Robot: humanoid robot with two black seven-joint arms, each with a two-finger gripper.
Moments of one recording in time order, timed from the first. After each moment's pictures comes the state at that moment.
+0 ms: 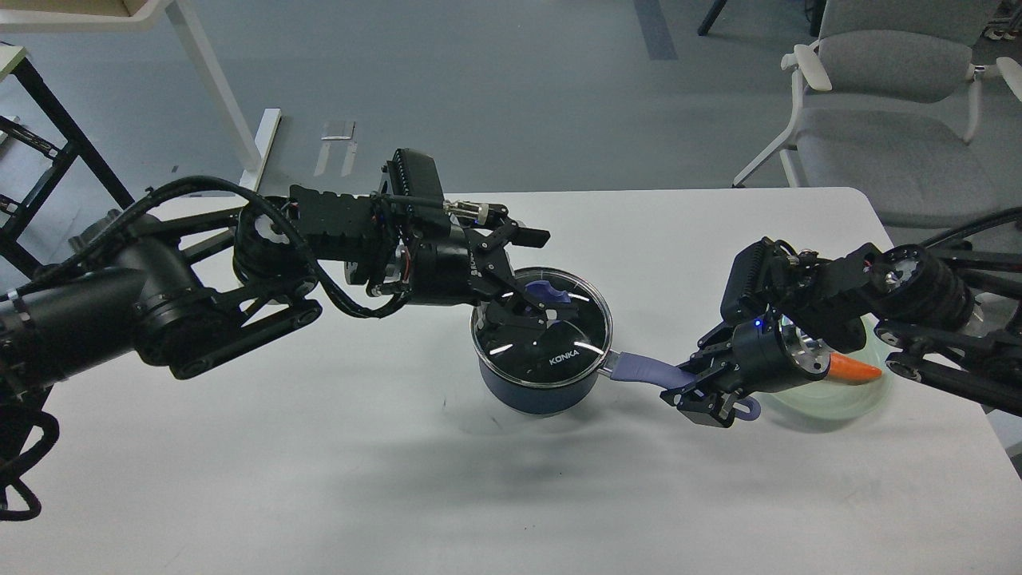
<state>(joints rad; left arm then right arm) -1.08 0.37 -0.24 -1.23 2.07 -0.12 -0.49 1.17 -0.73 -0.10 1.42 -1.99 0.44 0.49</state>
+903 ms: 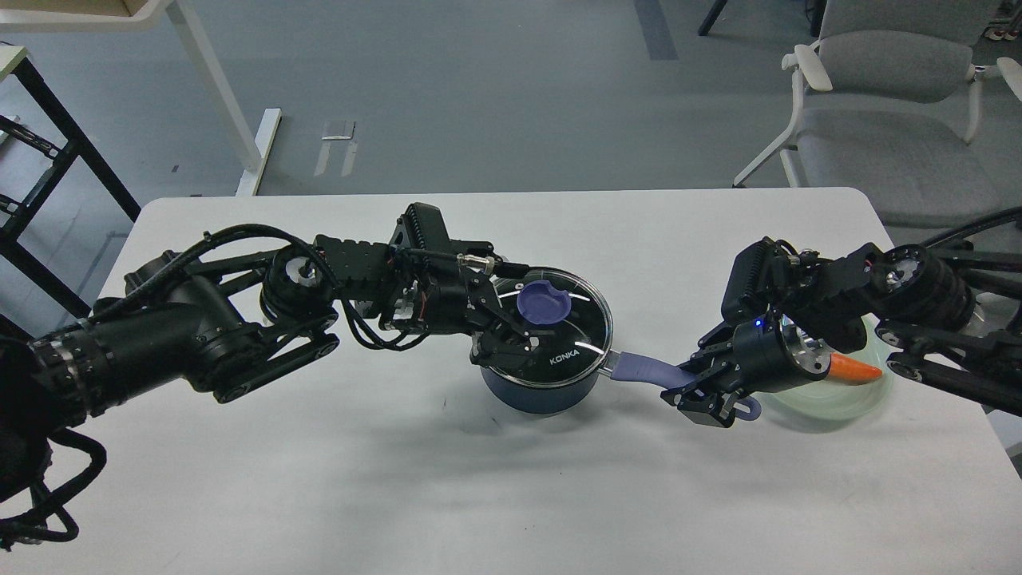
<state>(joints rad) -0.99 0.29 -0.19 -1.02 2.13 -0.02 -0.49 1.17 -0.73 -0.10 1.42 -1.99 0.43 0.49</state>
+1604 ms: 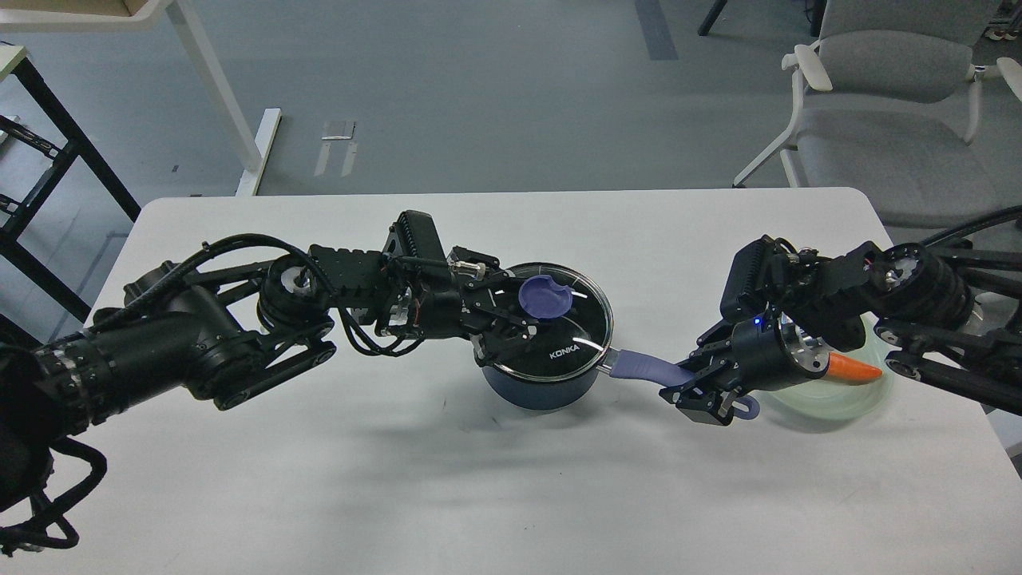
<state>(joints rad) -0.98 0.29 -0.19 -1.00 2.13 0.02 -0.49 1.17 -0.72 -0.10 1.42 -1.99 0.43 0.49</state>
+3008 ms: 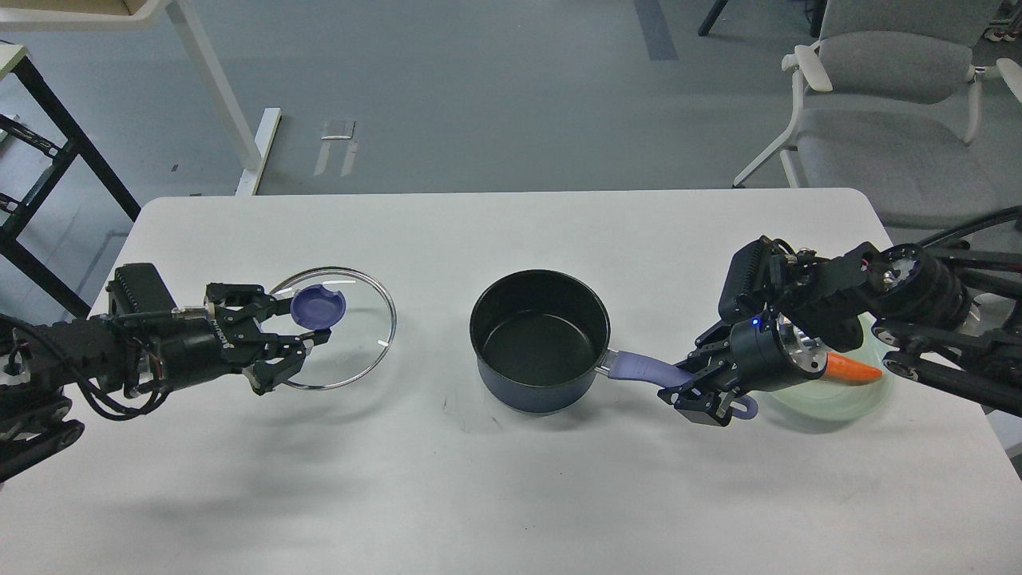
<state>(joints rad) -0.70 0.85 -0.18 -1.13 2.01 0.32 -0.49 1.17 -0.72 -0.09 1.41 -1.99 0.43 0.49</state>
